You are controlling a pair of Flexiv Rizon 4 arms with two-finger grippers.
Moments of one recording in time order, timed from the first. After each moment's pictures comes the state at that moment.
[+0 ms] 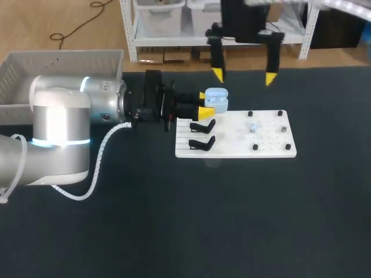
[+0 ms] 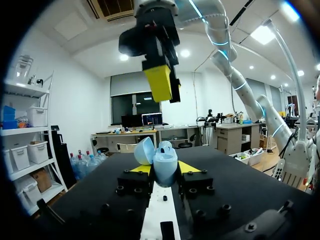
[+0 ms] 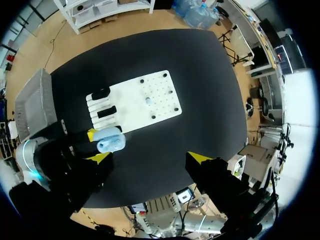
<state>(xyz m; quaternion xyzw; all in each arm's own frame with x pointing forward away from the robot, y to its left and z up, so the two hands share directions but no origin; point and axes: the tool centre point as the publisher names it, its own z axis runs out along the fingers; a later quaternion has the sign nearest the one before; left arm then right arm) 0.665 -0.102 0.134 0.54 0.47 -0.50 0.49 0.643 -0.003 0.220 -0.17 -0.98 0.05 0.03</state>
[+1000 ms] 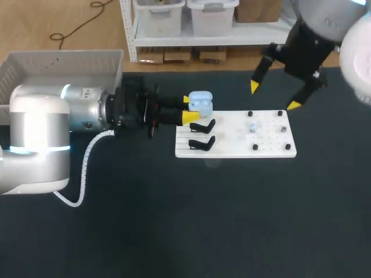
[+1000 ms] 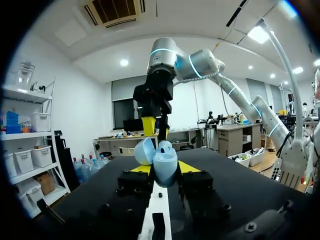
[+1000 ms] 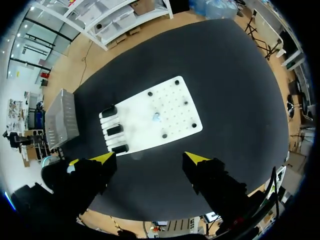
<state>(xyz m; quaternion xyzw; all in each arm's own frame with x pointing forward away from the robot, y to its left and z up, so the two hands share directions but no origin) 0.646 -0.067 0.141 0.53 0.46 -0.49 0.51 0.655 -0.059 0.156 -0.20 -0.97 -0.14 -0.05</state>
